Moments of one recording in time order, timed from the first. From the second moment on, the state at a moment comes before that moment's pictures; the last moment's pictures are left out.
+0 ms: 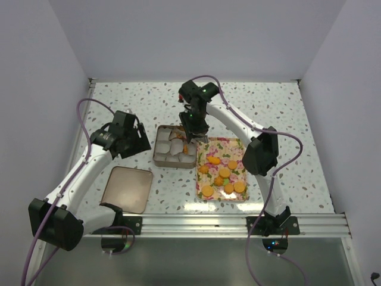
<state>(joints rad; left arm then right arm) -0.32 1.16 1.03 -0.85 -0.08 -0.64 0.70 2.19 2.22 -1.37 -0.12 0.35</state>
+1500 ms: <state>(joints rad) -0.32 1.16 1.01 -0.82 -0.04 -0.64 0.58 1.54 1.37 -1.37 -0.12 0.35</state>
